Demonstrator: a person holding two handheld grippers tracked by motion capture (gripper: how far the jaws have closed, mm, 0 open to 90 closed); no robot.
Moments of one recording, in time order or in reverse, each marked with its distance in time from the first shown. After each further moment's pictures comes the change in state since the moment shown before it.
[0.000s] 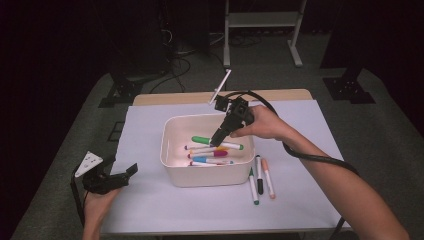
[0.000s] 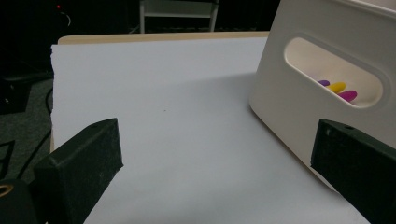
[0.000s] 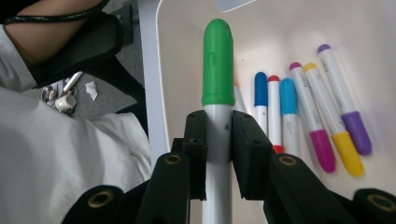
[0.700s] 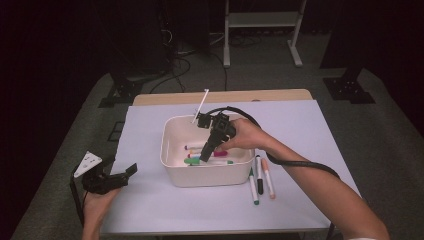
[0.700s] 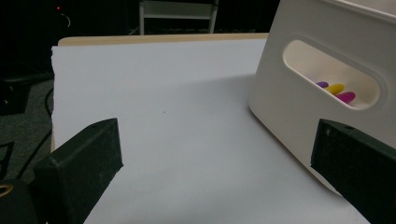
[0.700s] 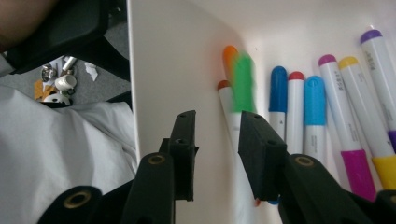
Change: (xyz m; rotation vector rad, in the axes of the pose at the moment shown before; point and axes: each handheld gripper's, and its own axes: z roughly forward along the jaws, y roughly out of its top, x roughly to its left) left arm 0.001 0.000 -0.002 0.000 0.000 -0.001; right arm -0.007 0.015 0.061 0.105 0.030 -0.010
